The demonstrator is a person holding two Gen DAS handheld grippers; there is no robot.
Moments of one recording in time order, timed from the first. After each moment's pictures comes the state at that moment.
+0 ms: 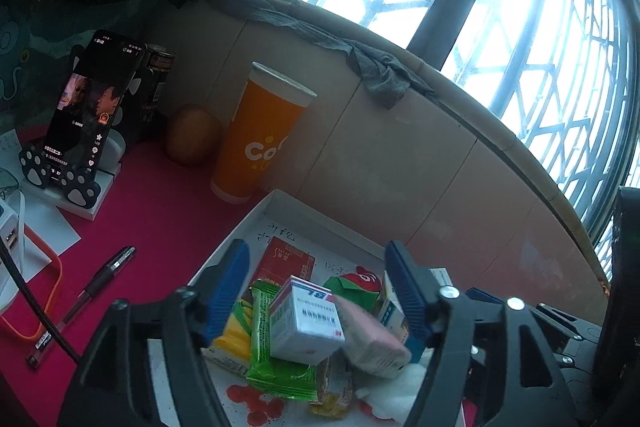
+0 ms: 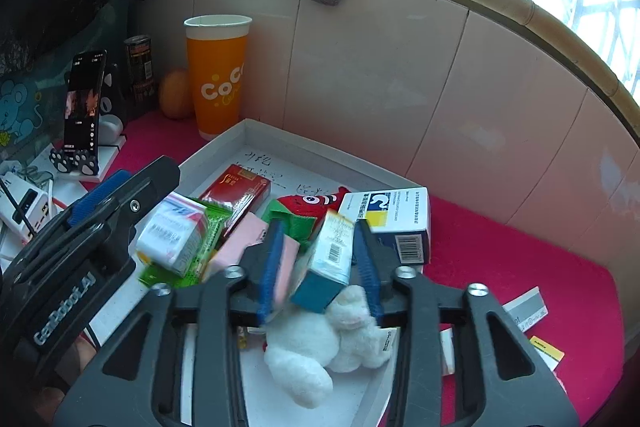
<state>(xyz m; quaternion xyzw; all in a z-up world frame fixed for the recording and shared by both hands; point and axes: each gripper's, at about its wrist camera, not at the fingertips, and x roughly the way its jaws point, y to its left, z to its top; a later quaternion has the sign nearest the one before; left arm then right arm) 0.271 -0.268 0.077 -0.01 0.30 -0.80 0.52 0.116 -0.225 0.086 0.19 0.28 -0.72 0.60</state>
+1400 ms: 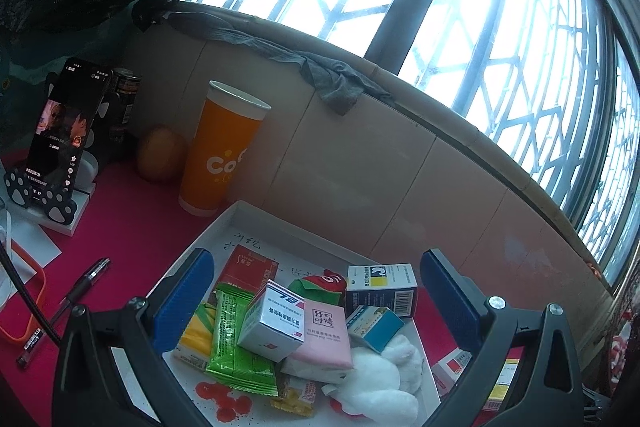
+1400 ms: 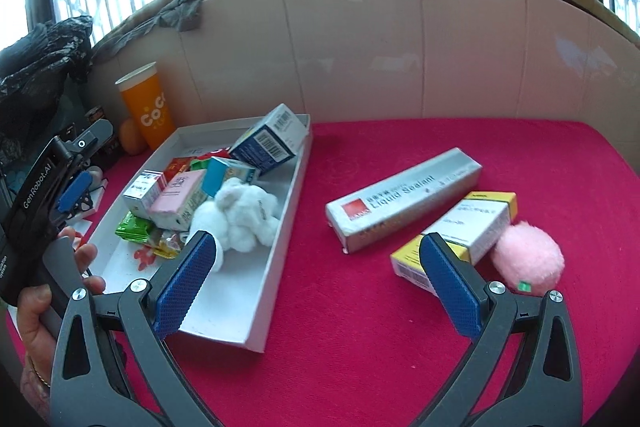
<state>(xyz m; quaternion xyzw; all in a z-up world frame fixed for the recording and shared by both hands) 0.254 -0.246 0.089 -0.01 0.26 -0.84 0.49 0.022 -0.081 0.068 0.30 0.12 -0.77 0.55</state>
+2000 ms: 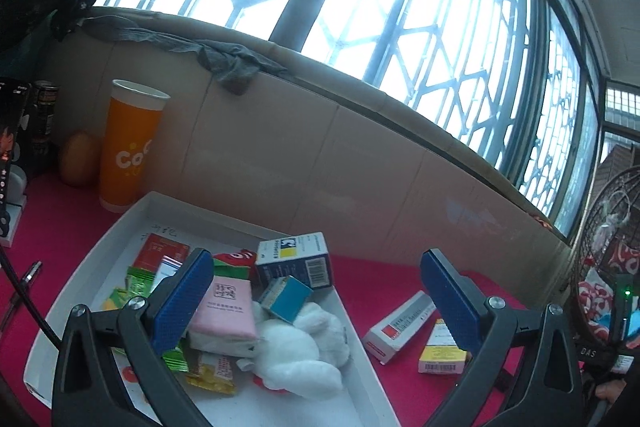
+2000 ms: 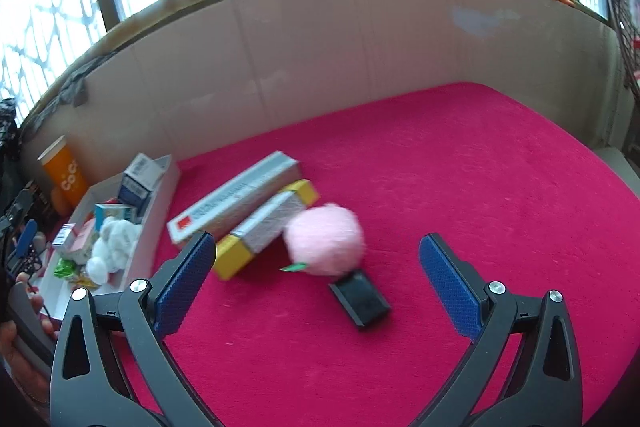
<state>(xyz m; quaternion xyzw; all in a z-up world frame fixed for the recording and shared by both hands) 0.210 -0.214 0.094 0.01 0.21 -0.91 0.36 -0.086 0.025 0.061 0.32 0.04 -0.85 0.42</state>
